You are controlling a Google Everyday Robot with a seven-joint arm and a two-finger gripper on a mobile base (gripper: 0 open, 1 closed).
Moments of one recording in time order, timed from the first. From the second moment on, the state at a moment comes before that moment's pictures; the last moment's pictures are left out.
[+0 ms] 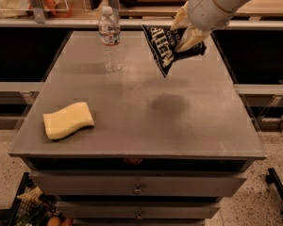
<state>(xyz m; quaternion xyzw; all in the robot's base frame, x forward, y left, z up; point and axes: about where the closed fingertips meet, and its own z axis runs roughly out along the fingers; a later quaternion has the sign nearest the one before) 0.622 -0.115 0.979 -0.80 0.50 -0.09 0.32</state>
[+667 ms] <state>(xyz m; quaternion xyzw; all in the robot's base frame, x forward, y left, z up) 0.637 -0.090 0.962 -0.88 0.40 -0.10 0.24</state>
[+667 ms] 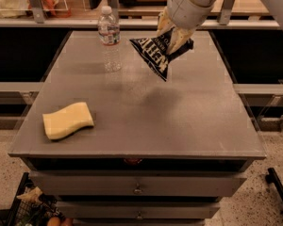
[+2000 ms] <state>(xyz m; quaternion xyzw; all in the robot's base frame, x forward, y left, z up) 0.652 -0.046 0.949 -0.91 0.32 -0.10 0.22</state>
